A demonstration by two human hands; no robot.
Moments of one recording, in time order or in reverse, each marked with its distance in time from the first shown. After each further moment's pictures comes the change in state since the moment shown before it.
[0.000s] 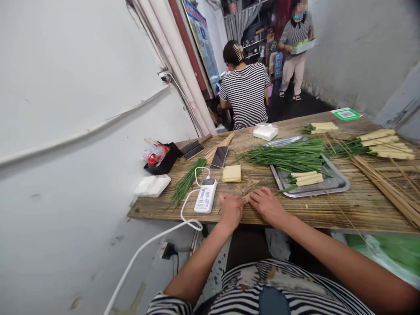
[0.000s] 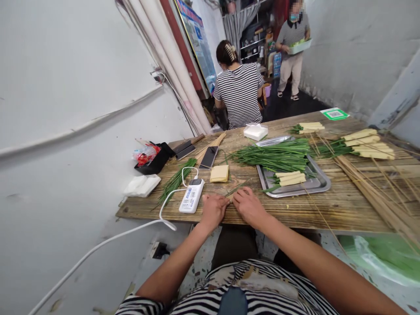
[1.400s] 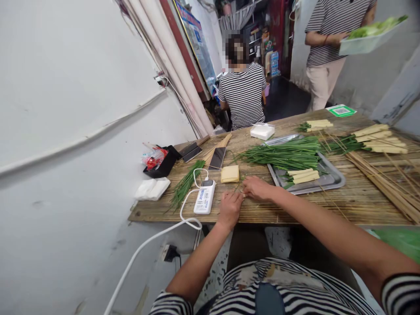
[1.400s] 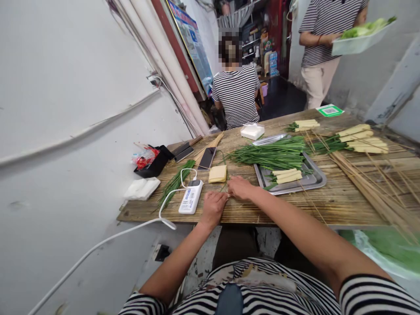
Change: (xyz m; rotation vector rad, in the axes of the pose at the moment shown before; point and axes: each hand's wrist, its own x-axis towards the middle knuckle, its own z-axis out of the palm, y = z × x) left_hand -0.001 -0.021 0.025 0.144 0.140 0.251; right_hand 0.063 0.041 -0.008 0.154 -0.446 -0.019
